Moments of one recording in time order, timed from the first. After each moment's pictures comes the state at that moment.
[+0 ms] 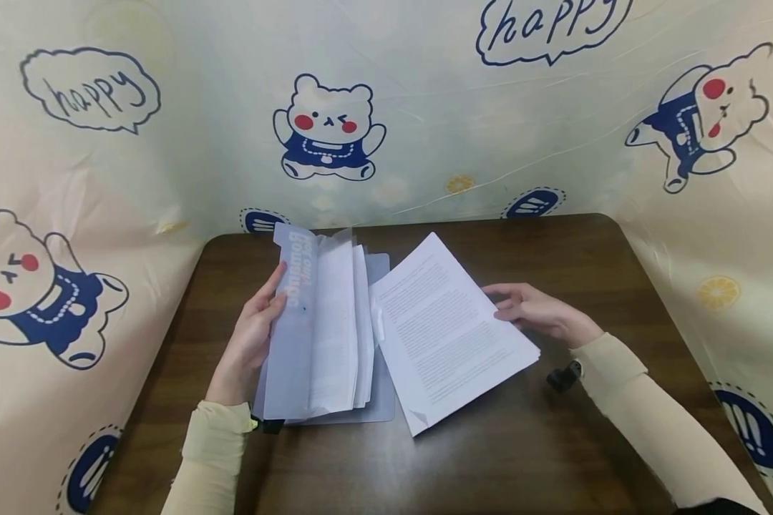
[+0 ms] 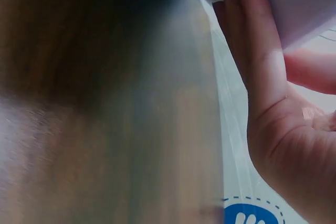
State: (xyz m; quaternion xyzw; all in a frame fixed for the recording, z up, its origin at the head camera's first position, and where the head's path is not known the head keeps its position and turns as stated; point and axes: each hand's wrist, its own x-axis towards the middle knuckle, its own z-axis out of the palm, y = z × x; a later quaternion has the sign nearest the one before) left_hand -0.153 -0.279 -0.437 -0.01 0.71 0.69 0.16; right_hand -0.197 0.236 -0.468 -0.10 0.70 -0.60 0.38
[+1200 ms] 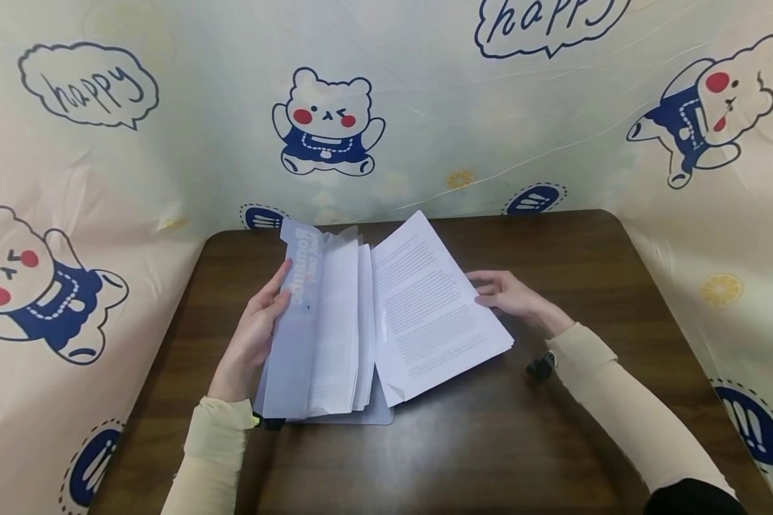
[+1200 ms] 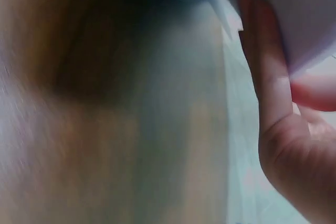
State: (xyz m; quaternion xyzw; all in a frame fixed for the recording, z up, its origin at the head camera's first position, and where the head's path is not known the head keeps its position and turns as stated) left_hand -0.148 -0.270 -0.438 0.01 0.72 0.68 0.15; right_hand -0.207 0.199 -0.477 -0.10 0.77 -0.56 0.28
